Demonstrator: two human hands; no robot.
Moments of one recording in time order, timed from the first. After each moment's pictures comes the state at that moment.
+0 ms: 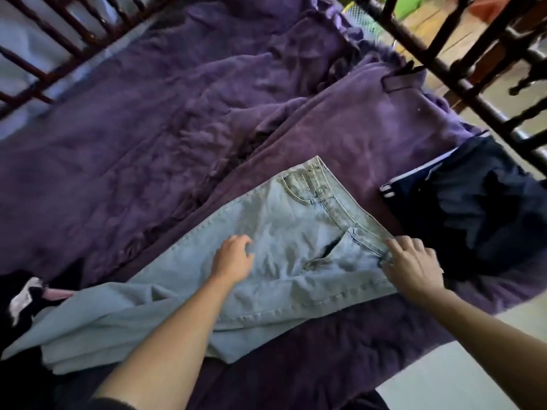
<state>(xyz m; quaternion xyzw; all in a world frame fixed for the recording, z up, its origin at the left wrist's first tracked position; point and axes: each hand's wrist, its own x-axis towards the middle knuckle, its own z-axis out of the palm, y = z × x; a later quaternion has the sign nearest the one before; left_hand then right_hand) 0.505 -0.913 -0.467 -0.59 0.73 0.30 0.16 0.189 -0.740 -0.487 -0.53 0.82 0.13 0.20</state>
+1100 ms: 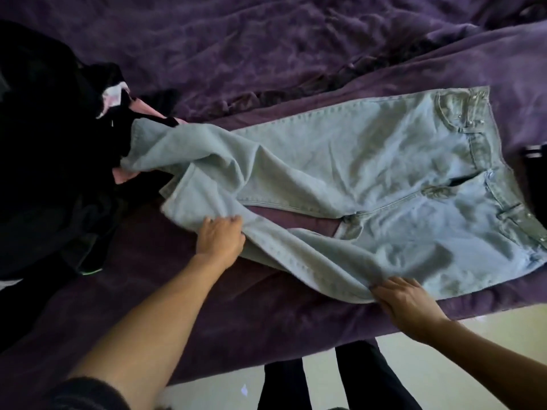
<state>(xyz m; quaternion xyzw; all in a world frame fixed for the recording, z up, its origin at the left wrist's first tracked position) 0.848 -0.721 -0.537 -0.62 0.75 0.13 0.18 0.486 -0.602 -0.500 -0.79 0.54 0.17 0.24</state>
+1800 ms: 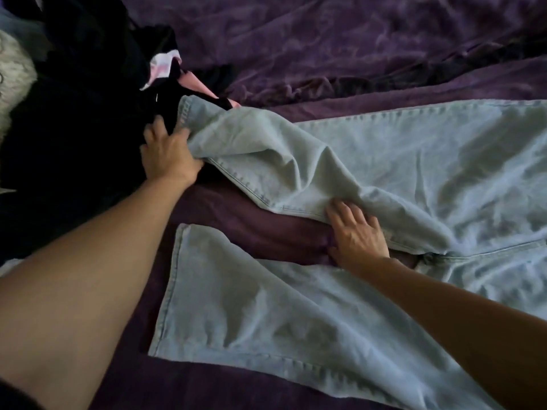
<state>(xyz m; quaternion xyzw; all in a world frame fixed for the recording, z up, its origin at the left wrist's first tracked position) 1.004 -0.859 -0.550 -0.84 0.53 0.09 0.06 0.670 -0.774 -0.604 -0.81 0.54 0.16 0.18</state>
